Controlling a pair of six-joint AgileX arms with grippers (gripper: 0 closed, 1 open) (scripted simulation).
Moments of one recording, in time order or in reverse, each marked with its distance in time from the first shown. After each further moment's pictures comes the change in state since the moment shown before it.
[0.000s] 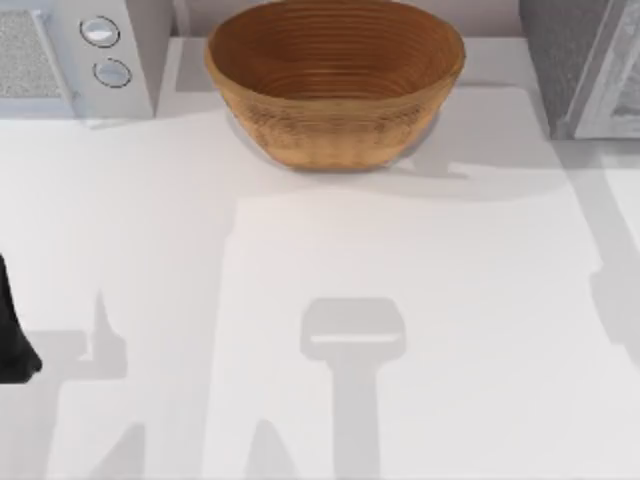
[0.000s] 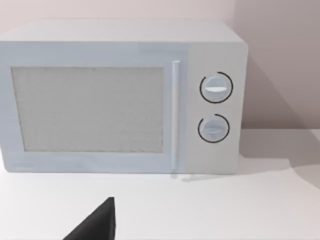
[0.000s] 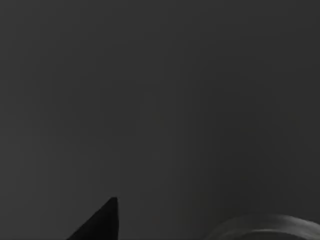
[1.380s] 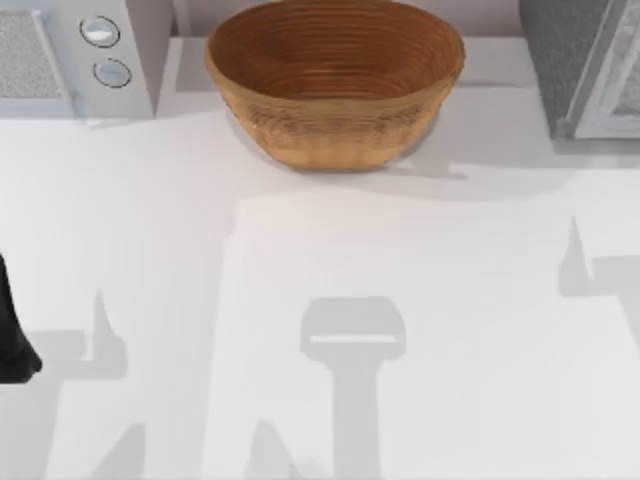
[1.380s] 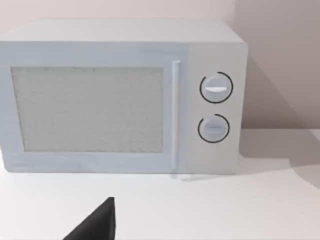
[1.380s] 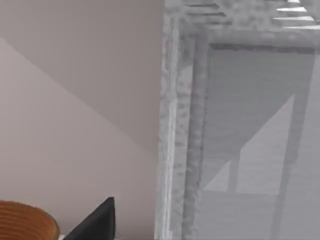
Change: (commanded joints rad) left arm 0.000 0.000 0.000 0.000 0.000 0.000; right arm -0.076 -1.616 -2.113 0.546 -0.138 -0.040
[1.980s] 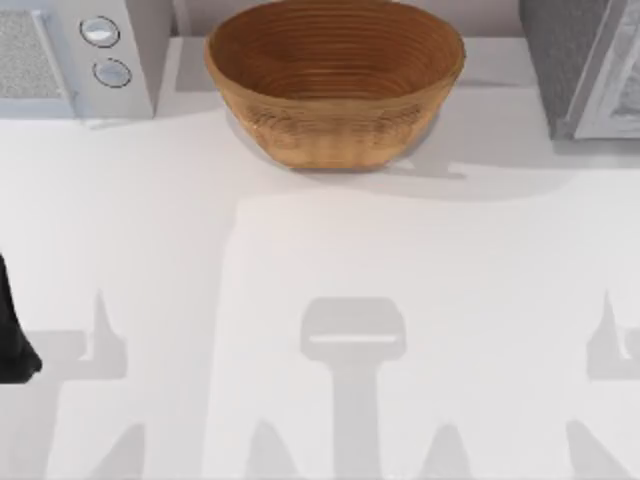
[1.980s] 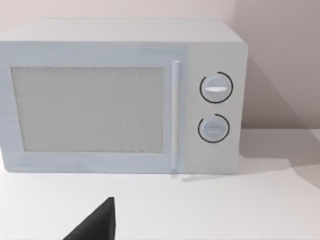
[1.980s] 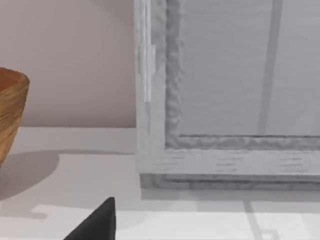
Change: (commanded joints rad) left arm 0.000 0.000 0.000 0.000 0.000 0.000; right arm -0.016 -0.435 -0.627 0.106 0.014 0.030
